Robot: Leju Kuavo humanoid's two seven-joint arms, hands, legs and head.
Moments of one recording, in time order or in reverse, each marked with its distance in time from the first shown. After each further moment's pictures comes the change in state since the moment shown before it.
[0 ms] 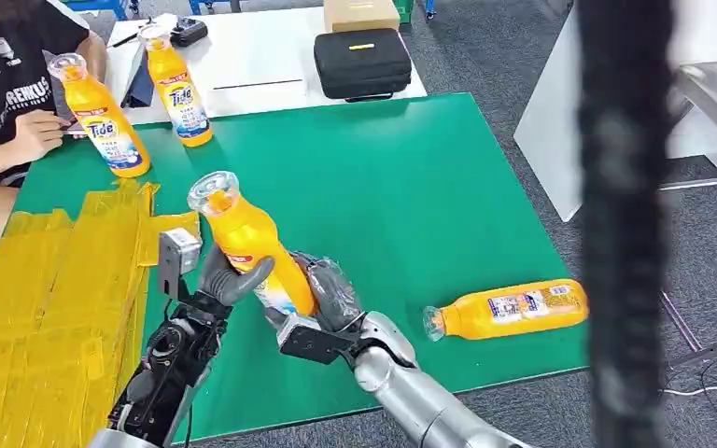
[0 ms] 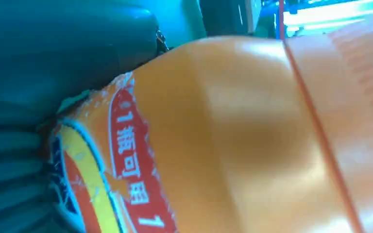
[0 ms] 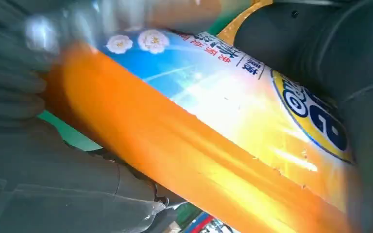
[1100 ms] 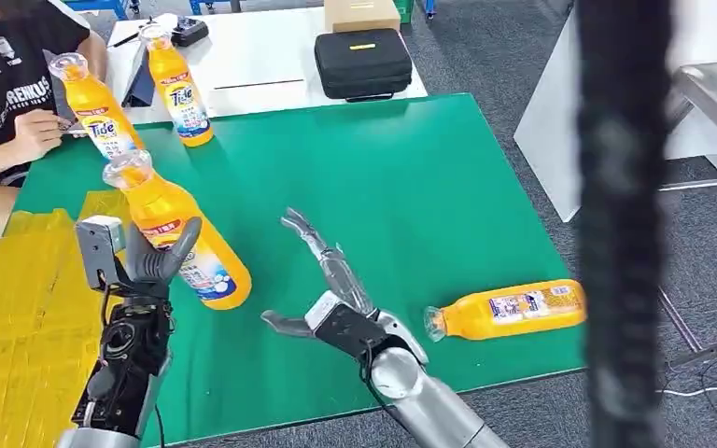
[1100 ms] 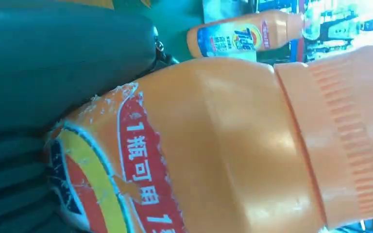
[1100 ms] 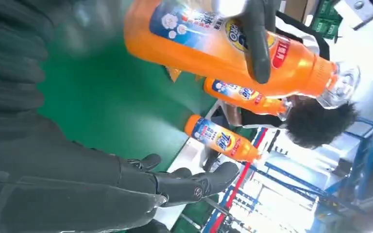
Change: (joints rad) left arm 0.002 0.027 0.238 -0.047 -0.119 0.368 0.023; right arm 0.135 -0.076 -0.050 -0.443 -0.190 0.166 0.163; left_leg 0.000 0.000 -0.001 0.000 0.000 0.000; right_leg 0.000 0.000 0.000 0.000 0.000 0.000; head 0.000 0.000
